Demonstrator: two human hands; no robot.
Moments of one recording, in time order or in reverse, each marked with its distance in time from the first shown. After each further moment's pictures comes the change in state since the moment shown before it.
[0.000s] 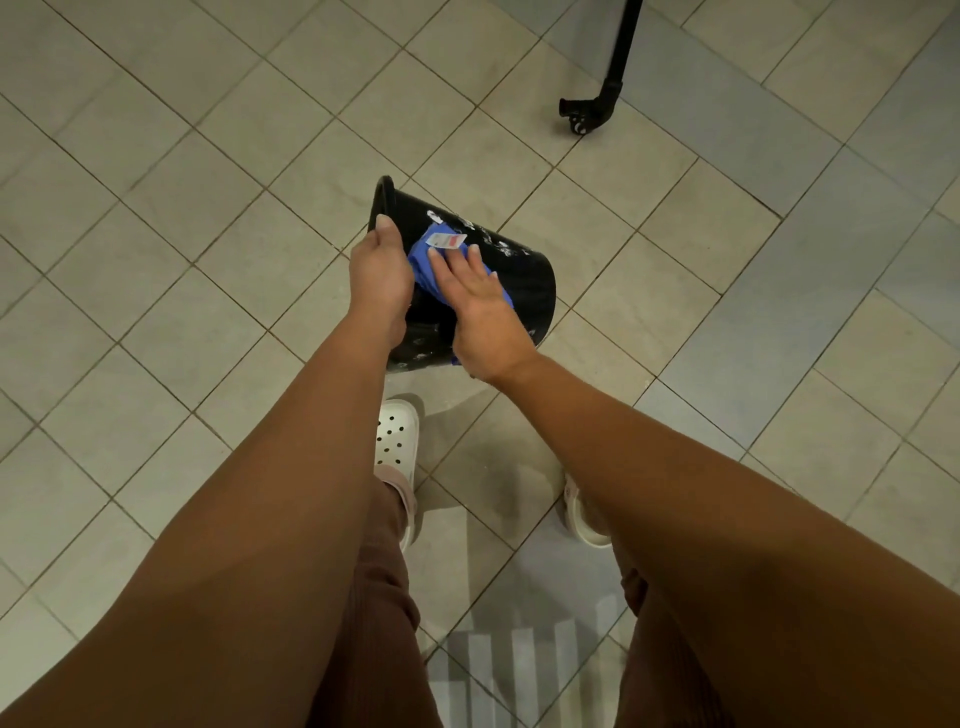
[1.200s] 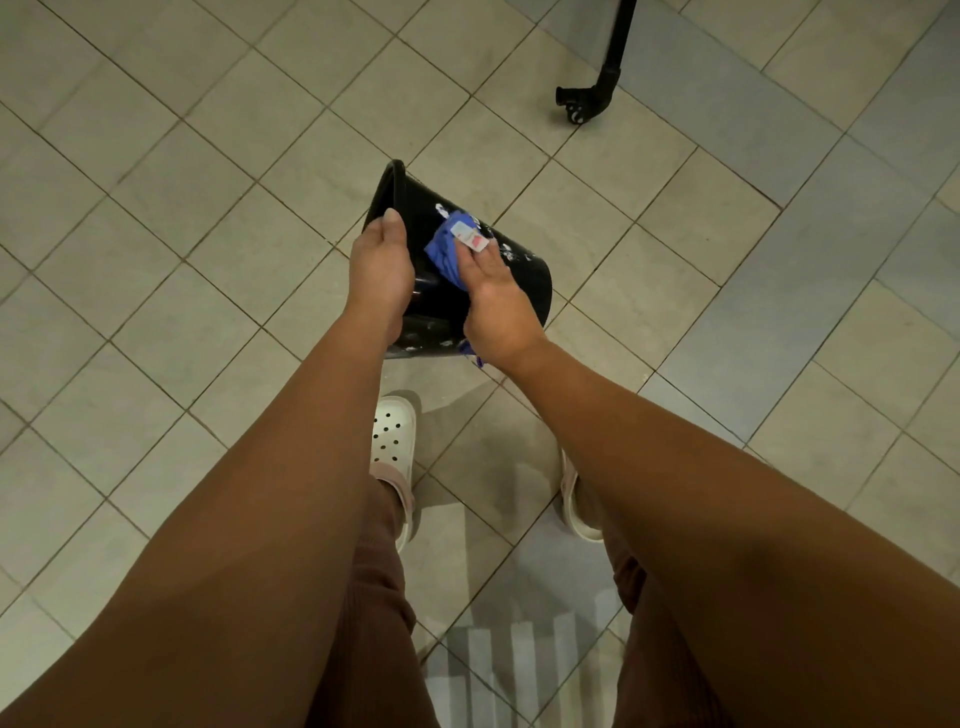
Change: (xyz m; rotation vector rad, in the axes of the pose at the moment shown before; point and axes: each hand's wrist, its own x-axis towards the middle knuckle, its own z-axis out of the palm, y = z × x) left_hand 0.000 -0.002 0.002 0.044 -0.052 0.023; right_hand 0.010 0.018 -0.001 -0.067 0.037 0.110
